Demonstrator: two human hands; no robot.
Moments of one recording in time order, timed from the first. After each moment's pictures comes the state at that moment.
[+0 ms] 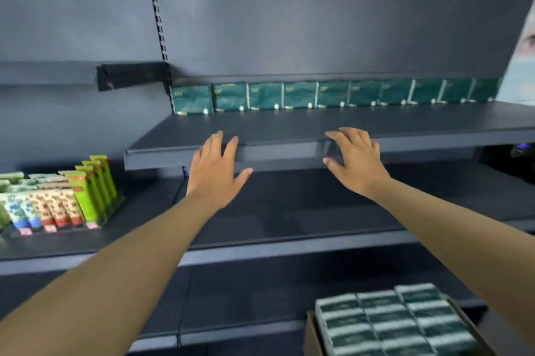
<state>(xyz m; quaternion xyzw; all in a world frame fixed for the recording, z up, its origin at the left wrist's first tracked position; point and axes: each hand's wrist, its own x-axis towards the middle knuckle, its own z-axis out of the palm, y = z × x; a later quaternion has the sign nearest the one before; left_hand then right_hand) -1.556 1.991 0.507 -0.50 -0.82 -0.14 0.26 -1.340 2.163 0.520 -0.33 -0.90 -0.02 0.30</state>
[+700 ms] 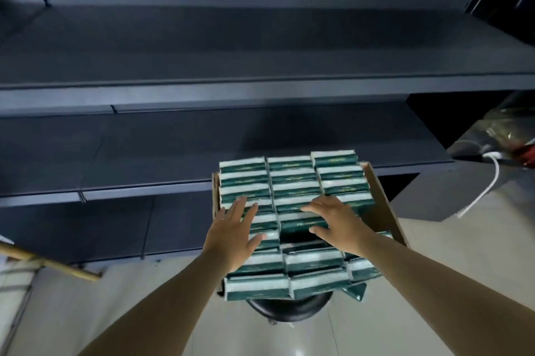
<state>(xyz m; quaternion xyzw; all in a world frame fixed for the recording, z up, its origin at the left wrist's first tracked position) -1.274 2.046 0.139 -0.59 -0.79 0.03 -0.14 -1.080 2.212 0.157 -0.26 -0.94 0.20 -0.05</state>
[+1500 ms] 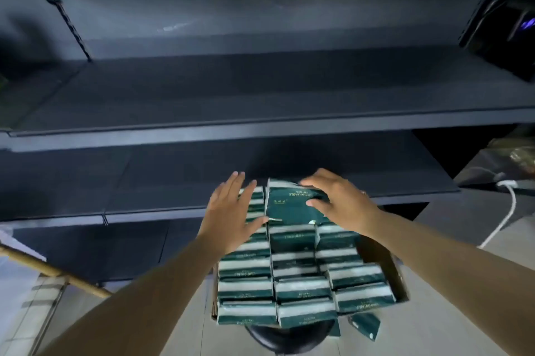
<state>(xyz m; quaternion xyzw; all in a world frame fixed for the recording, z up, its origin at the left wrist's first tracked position) -1.274 2.083 0.248 -0.57 -0.82 -0.06 0.01 -1.093 2.246 0.289 -0.19 -0.95 0.23 0.10</state>
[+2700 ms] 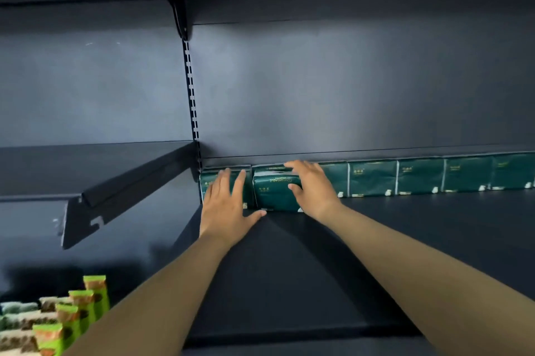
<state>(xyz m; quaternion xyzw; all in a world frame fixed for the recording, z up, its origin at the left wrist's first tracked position) -1.788 2.132 0.567 -0.44 -0.83 -0.19 0.29 -1.660 2.269 0.600 -0.21 -0.90 0.11 0.37</state>
